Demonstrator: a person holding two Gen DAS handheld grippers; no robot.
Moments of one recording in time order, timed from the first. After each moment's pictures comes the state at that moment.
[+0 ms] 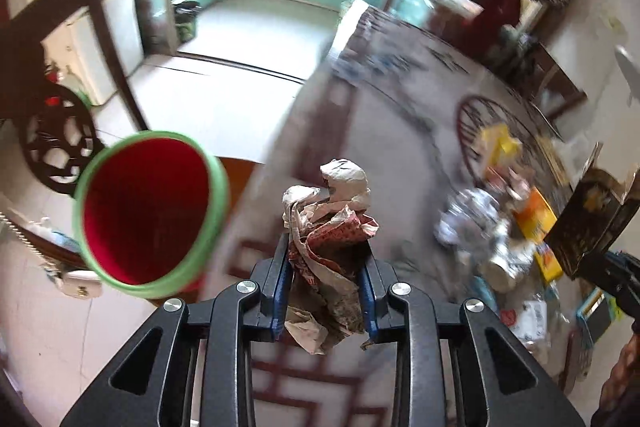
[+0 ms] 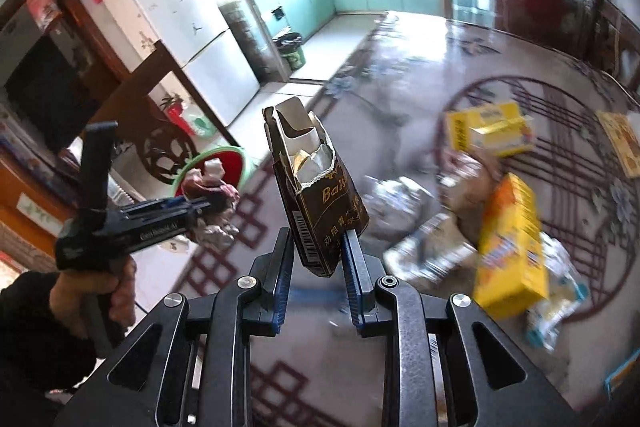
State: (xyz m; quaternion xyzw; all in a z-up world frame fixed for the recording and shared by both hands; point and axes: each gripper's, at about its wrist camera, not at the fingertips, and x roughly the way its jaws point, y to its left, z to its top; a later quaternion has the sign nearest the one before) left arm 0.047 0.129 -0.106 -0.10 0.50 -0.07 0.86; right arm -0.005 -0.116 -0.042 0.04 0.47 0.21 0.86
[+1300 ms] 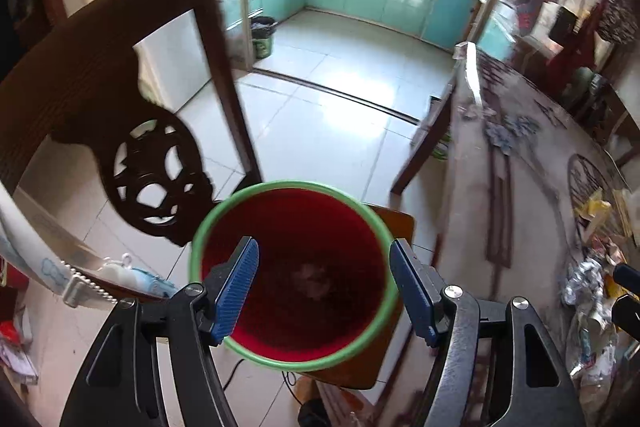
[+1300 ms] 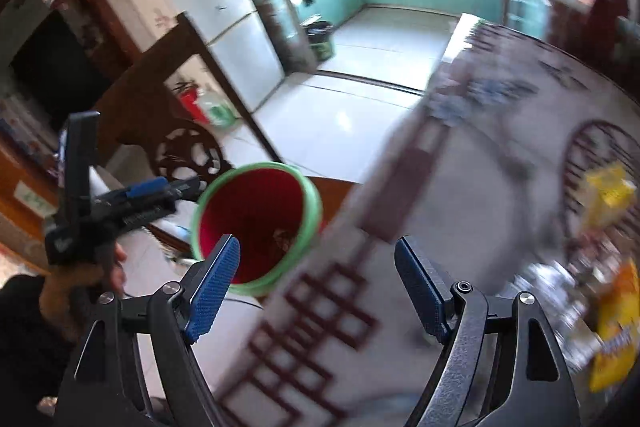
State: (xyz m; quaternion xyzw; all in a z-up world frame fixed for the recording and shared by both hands) left arm 0.097 0.289 -0.126 -0.08 0.48 0.04 0.87; right arm 0.051 -0.001 -0.064 0.03 0.48 0.20 0.85
